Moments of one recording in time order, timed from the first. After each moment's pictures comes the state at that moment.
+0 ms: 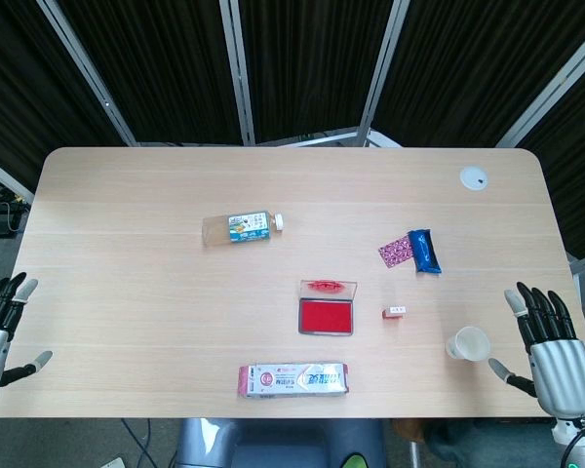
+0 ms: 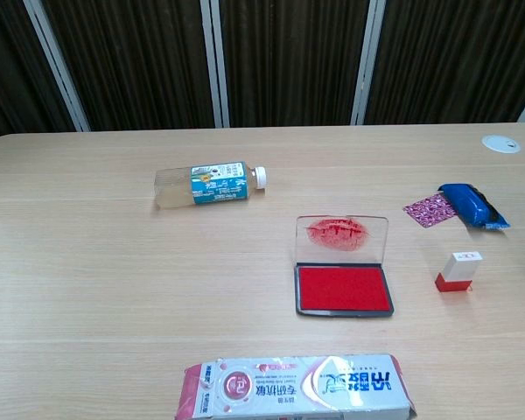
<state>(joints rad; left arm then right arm) -0.03 -1.06 0.01 -1.69 1.64 1.59 0.12 0.02 -1.17 0.03 -1.59 -1.70 1.67 -0.07</state>
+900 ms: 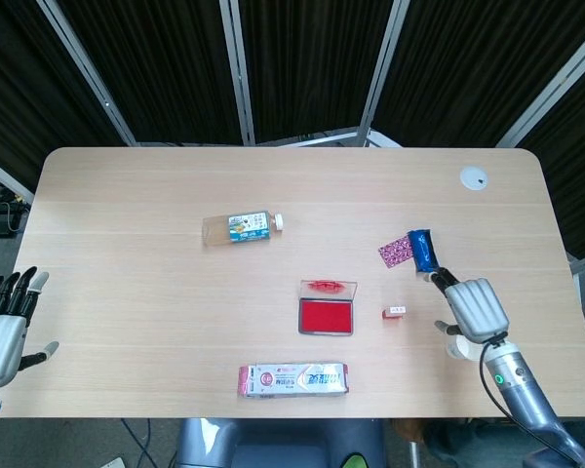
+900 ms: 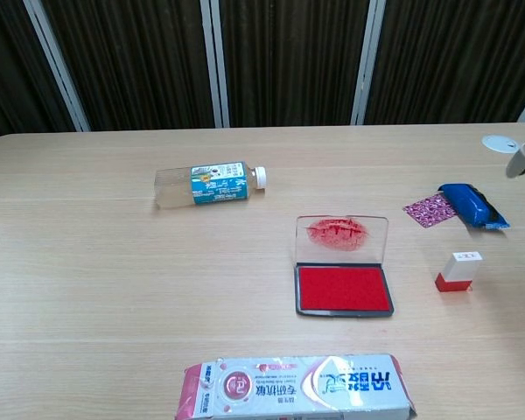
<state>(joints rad) -0.08 -1.15 -0.04 -1.66 1.50 1.48 0.28 0.35 -1.28 0.15 -1.52 -1.47 1.11 -0.25</state>
